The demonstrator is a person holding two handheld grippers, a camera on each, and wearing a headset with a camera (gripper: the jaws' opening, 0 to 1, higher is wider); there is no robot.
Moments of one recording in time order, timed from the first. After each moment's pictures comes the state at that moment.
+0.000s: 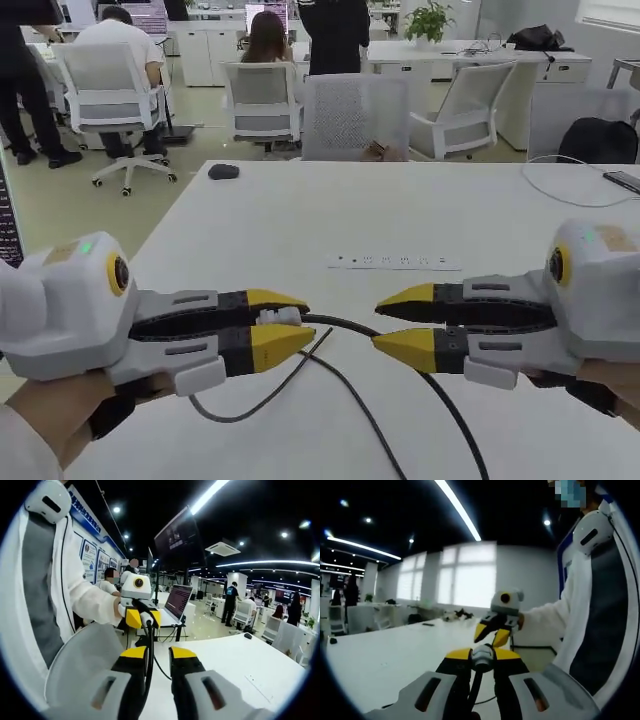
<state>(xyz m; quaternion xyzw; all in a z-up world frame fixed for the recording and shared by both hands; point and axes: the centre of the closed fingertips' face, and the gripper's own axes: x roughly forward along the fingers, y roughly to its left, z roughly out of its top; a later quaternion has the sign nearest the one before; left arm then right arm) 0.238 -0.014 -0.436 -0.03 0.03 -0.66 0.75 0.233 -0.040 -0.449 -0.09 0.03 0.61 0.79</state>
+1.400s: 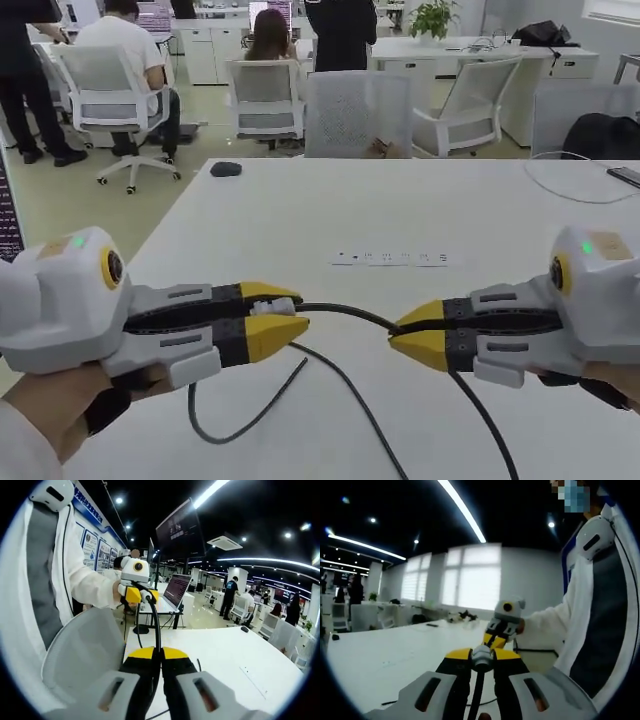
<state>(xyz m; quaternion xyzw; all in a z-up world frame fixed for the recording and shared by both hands) 0.242 -0.005 -0.433 -0.05 0.02 -0.64 0.76 0.238 -0.079 -0.482 -0.13 0.06 0.59 0.80</state>
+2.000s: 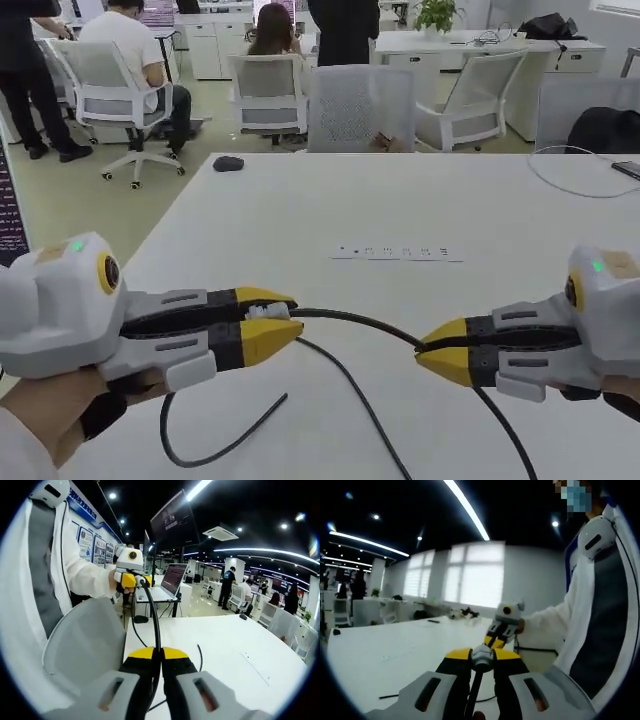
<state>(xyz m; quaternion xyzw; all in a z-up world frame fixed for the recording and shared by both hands) 0.238 -0.010 -0.445 -0.05 0.04 -0.63 0.77 0.235 -0.102 -0.509 -0.13 0.10 0.58 0.80</state>
